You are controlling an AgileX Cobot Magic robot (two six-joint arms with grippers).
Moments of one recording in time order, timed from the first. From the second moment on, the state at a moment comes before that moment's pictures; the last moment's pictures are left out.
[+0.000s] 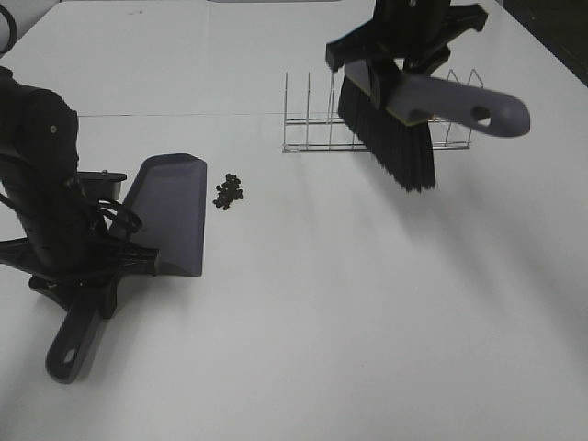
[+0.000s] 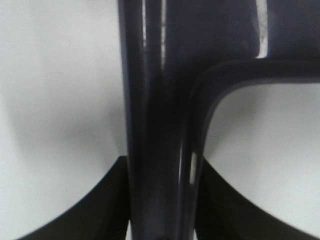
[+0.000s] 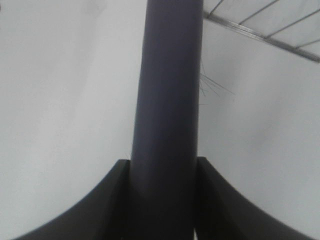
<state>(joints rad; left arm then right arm) -0.38 2.00 -1.08 -0.05 0.81 -0.31 0.41 2.14 -1.93 -0.21 1.23 0.11</state>
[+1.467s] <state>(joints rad) -0.38 2.02 -1.09 -0.08 0.77 -0.28 0.77 2.49 -2.16 -0.15 1.11 0.20</state>
